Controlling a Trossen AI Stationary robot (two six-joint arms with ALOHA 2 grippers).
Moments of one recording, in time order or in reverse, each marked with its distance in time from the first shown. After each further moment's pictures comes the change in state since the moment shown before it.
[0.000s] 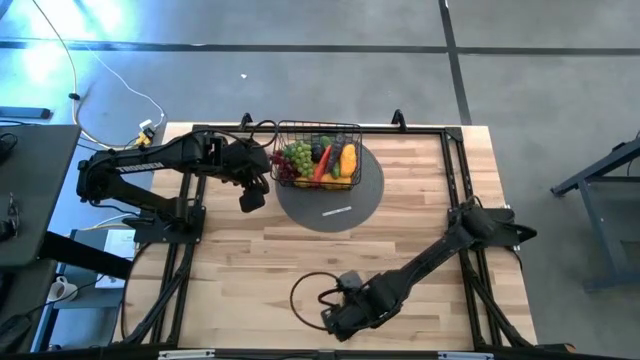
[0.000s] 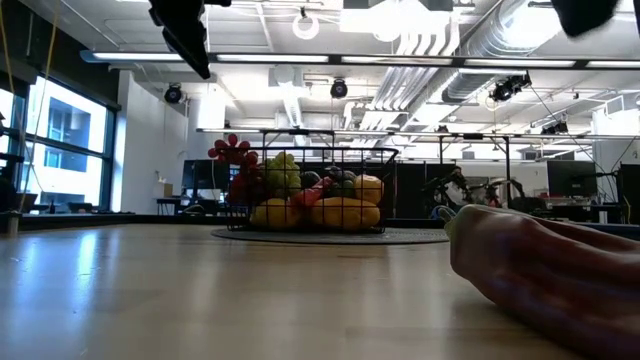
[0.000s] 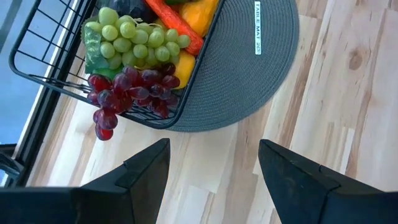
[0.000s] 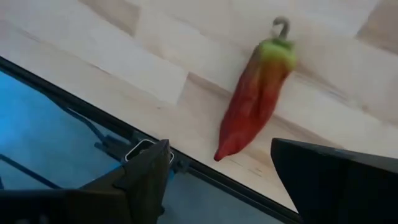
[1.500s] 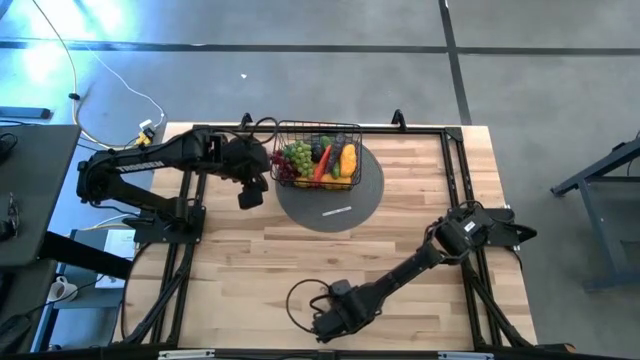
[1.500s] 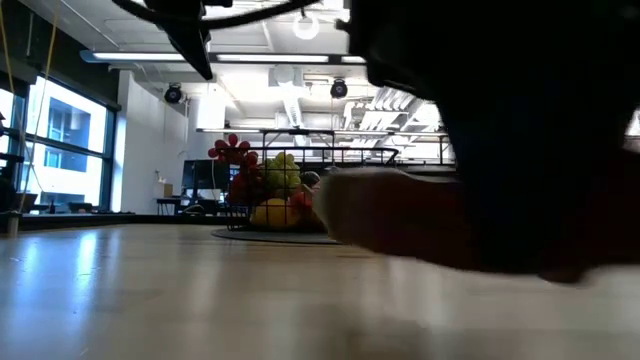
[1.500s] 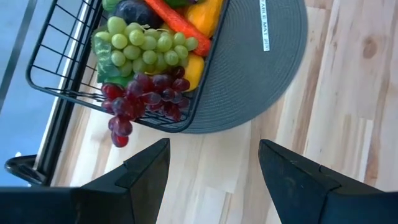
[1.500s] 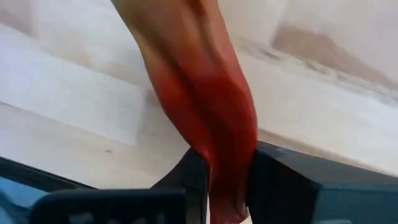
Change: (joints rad) left arm 0.030 0.000 0.000 0.005 -0.009 0.103; right arm -0.025 0.219 0.028 0.072 -0.087 0.077
